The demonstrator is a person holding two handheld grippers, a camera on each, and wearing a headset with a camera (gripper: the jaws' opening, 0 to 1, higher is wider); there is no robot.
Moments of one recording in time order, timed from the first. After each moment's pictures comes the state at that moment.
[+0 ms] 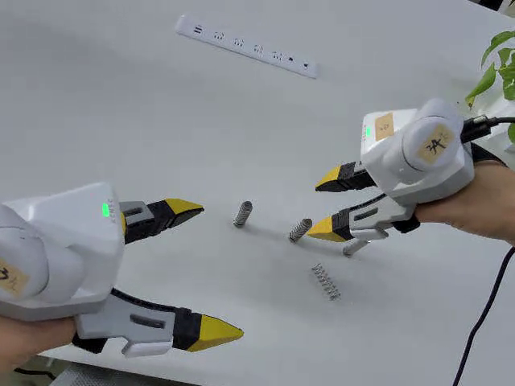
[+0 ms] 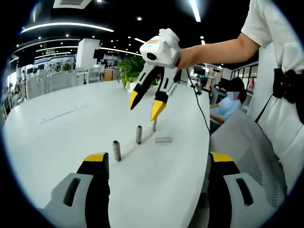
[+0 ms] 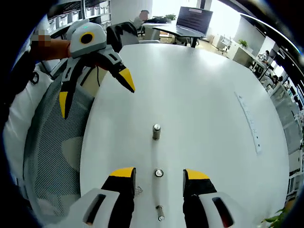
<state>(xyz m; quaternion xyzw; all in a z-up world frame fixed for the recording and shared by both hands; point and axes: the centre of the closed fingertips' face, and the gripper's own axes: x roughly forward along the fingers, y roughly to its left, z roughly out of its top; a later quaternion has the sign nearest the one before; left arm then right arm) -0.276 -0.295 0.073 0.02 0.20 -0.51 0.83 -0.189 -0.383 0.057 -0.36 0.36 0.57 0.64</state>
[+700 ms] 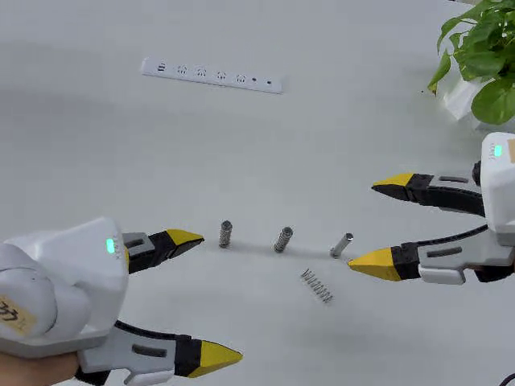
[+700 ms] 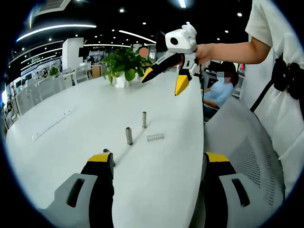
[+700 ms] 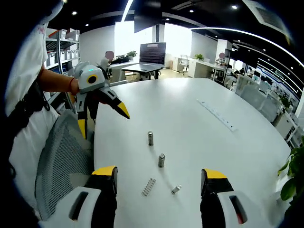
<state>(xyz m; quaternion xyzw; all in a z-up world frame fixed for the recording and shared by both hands) -0.282 -0.321 0.074 0.11 0.22 -0.55 0.80 -0.234 -0.456 0.108 -0.19 0.29 0.51 0.79</state>
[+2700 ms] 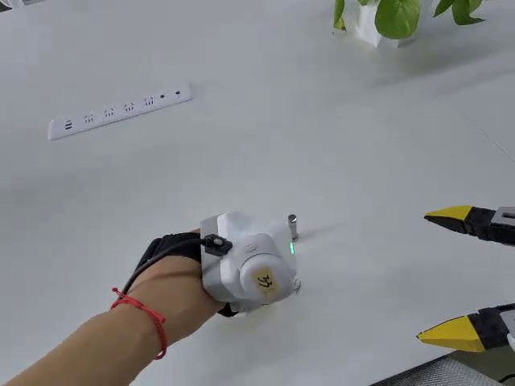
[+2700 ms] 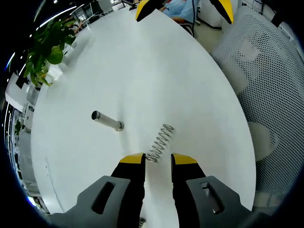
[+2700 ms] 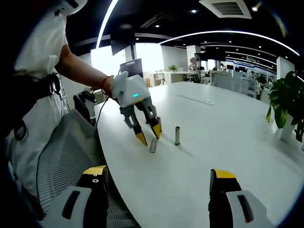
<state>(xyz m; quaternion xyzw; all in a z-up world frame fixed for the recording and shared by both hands) -0.239 -0.438 -0.038 0.47 0.30 -0.61 0.56 -0.311 -0.563 0.055 -0.07 0.26 0.44 0.86</state>
